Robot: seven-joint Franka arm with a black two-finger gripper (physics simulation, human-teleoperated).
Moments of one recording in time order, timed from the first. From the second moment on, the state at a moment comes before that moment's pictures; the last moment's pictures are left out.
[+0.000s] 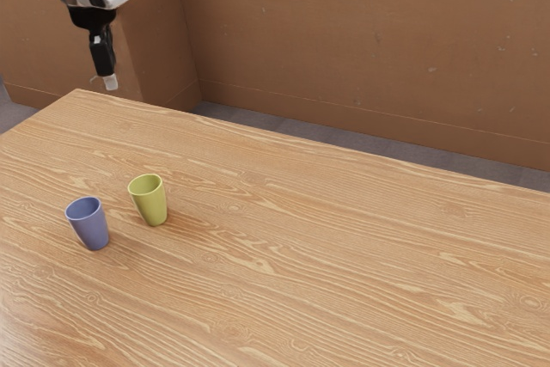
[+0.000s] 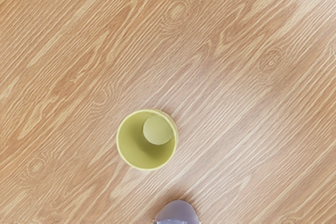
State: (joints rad) arm -0.02 0.07 0.21 -1.49 0.07 1.63 0.99
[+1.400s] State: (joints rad) arm -0.01 0.00 0.19 -1.97 0.03 1.92 0.95
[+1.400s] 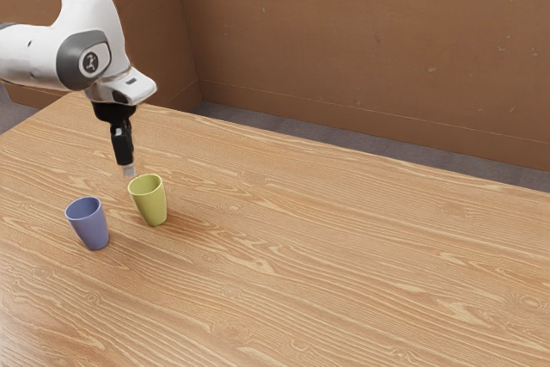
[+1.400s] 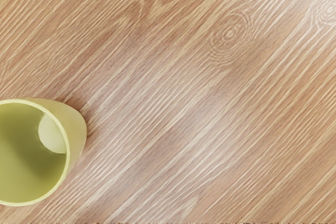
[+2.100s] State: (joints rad) arm 0.06 -0.07 0.18 -2.18 0.05 2.05 0.90
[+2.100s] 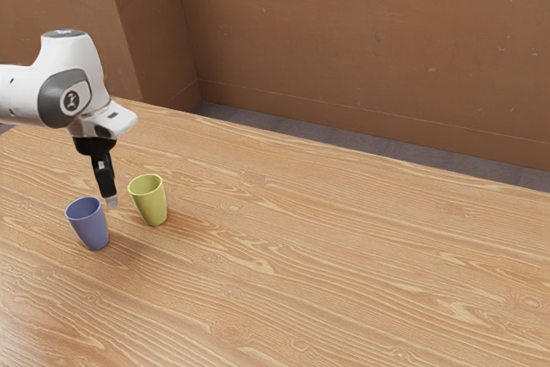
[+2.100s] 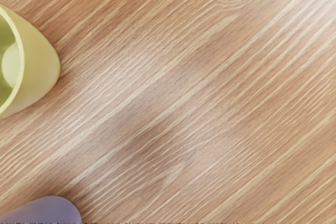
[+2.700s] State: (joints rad) arm 0.14 -0.07 0.18 -2.21 0.09 2.07 0.88
